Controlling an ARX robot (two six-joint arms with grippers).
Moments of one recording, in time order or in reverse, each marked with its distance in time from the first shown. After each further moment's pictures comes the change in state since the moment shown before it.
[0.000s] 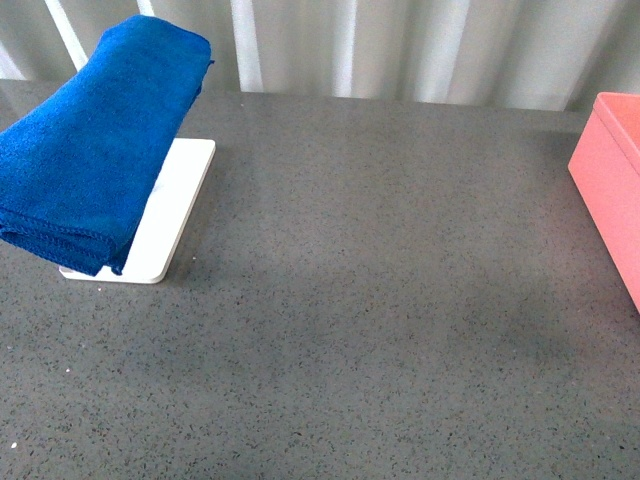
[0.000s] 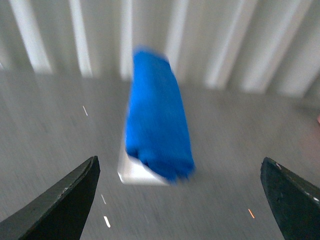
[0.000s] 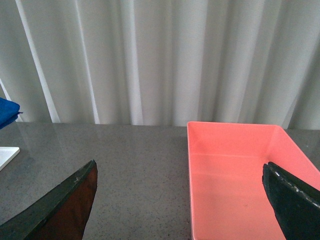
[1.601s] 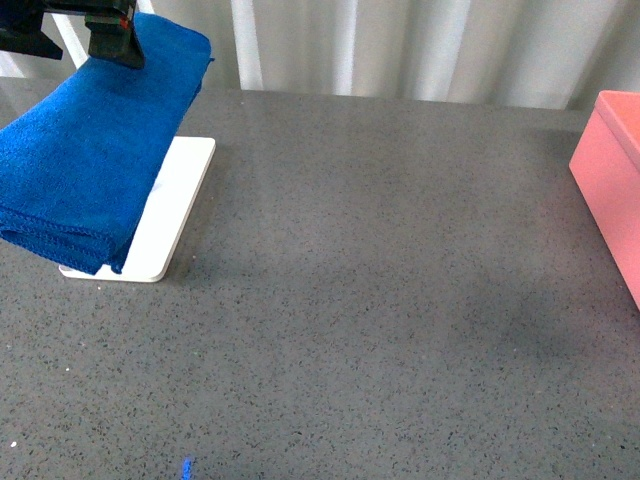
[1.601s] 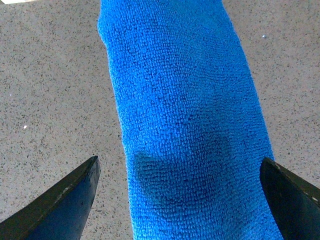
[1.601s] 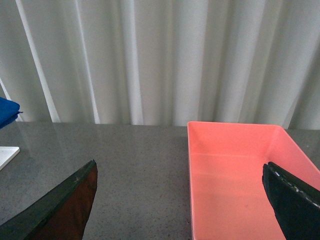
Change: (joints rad) left arm -0.007 1.955 1.391 -0.035 -0.005 0.246; right arm 0.000 0.000 0.000 0.000 -0.001 0.000
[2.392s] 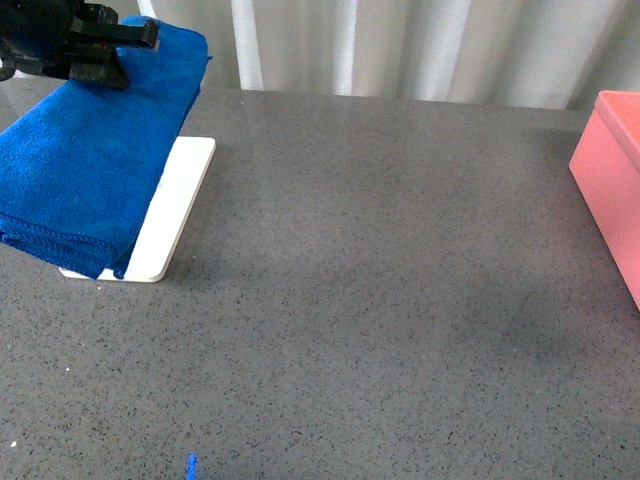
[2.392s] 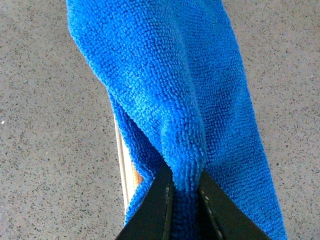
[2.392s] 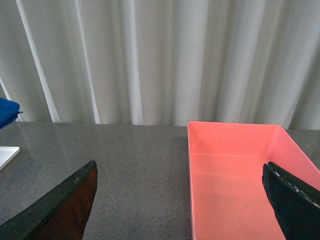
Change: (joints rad) left arm -0.035 0.026 -0.021 0.012 -0.005 -0.008; right arm 0.000 0.000 0.000 0.000 0.000 0.000
